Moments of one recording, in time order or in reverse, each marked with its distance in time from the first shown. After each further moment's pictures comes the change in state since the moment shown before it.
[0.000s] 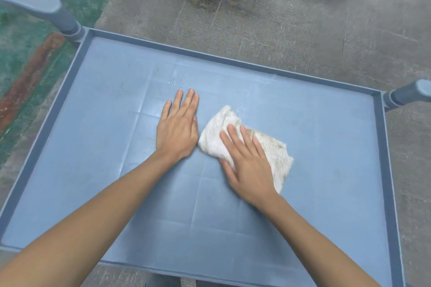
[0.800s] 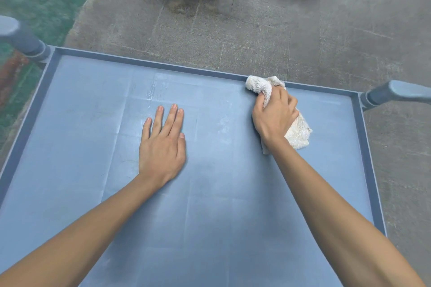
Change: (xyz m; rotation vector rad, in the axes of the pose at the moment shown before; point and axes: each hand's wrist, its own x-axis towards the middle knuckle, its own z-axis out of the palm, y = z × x) left_hand -0.001 0.002 0.008 0.077 0.026 0.011; right_hand 0.131 0.089 -0.047 0.027 0.428 0.707
